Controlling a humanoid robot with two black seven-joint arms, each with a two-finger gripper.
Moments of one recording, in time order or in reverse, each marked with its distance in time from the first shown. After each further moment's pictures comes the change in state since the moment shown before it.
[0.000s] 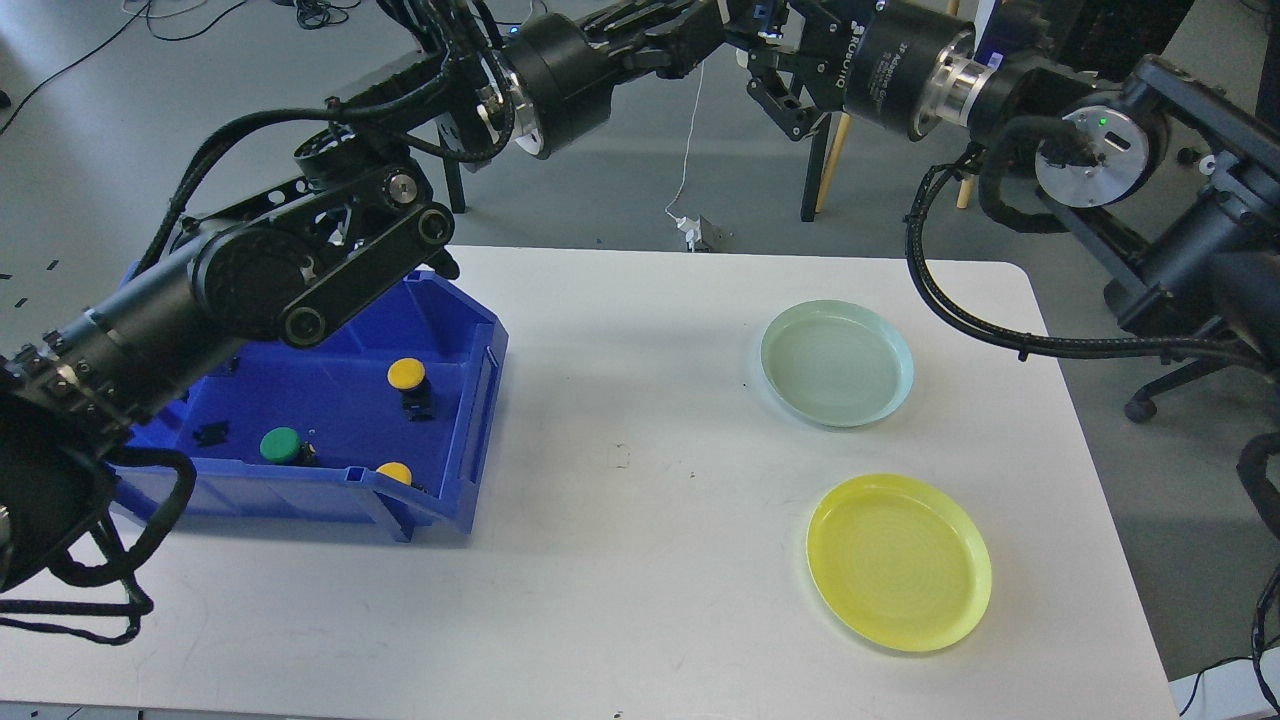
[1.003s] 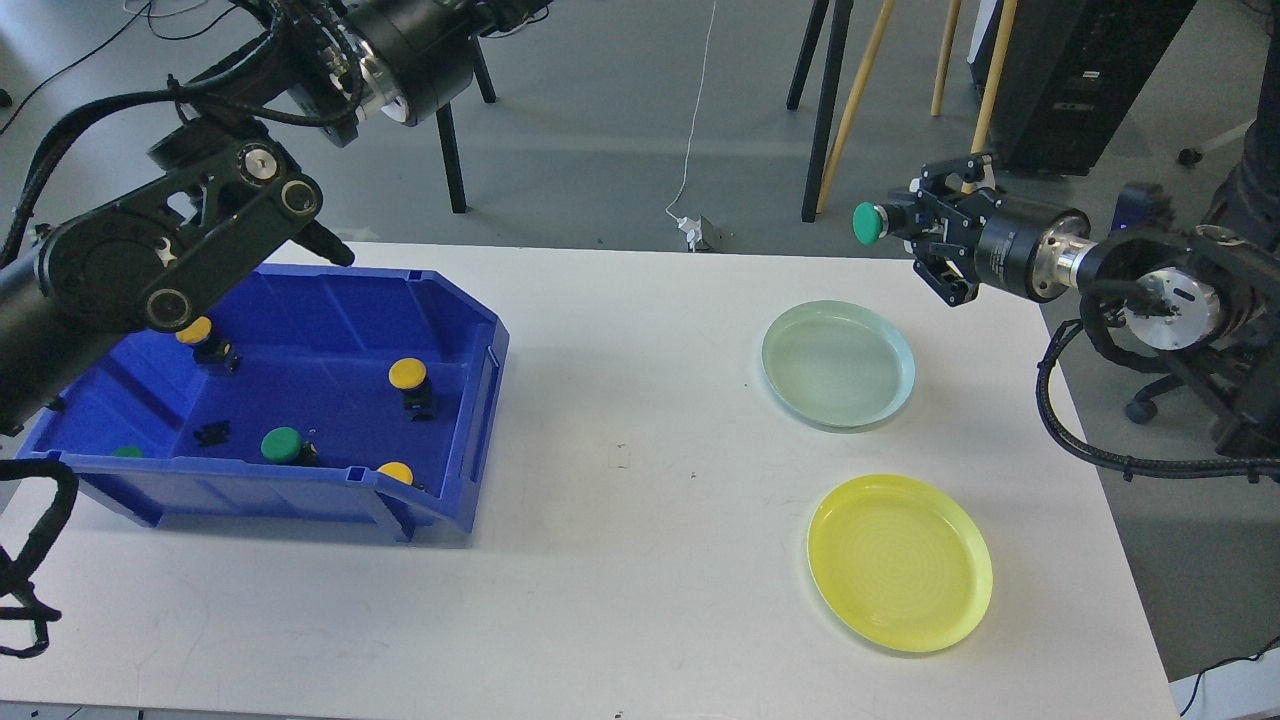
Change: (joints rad) left arm 0.050 0.213 -0.042 -0.077 -0.157 0.010 0.002; right arm -0.249 -0.123 -0.119 -0.172 -0.182 -0.031 0.003
